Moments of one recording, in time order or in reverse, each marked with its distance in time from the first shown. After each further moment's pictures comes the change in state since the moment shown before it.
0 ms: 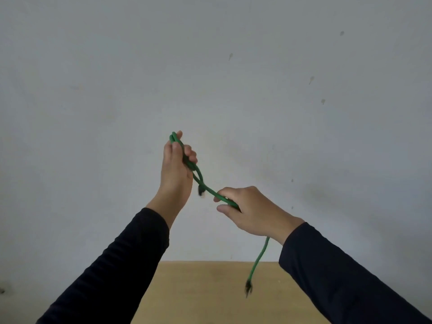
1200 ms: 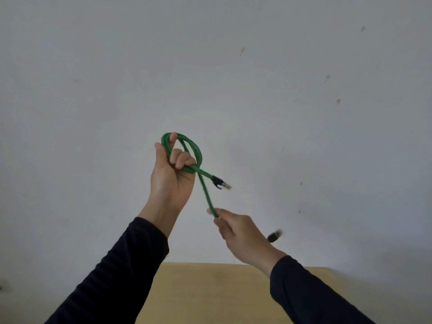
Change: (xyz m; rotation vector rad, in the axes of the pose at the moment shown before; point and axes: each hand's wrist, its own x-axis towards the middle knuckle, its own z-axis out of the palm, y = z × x) left_hand 0.003 0.011 -0.015 -0.540 0.011 -0.152; right_hand 0.008 0.014 0.066 0.288 0.085 0.089
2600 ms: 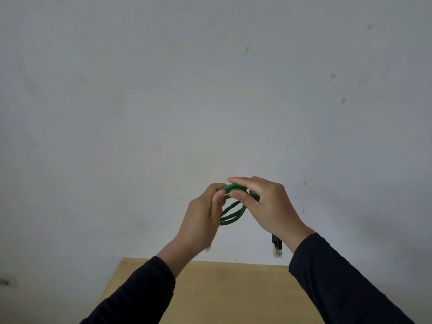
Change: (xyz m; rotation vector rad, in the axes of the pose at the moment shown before) left_hand -0.053 -0.042 -0.043 1.504 -0.333 0.296; right_hand 0.013 -0.017 -0.051 -0.029 0.312 -0.215
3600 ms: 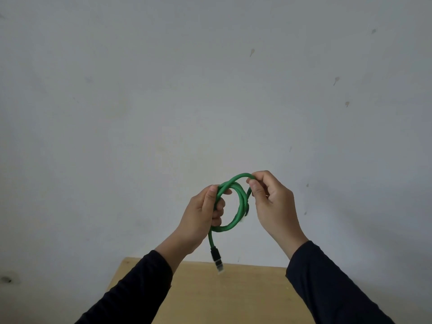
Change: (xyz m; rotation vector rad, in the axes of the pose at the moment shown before) left_hand 0.004 0.001 -0.008 -0.525 -0.066 -0.306; right_hand -0.004 -0.005 0.009 0.038 0.261 0.137
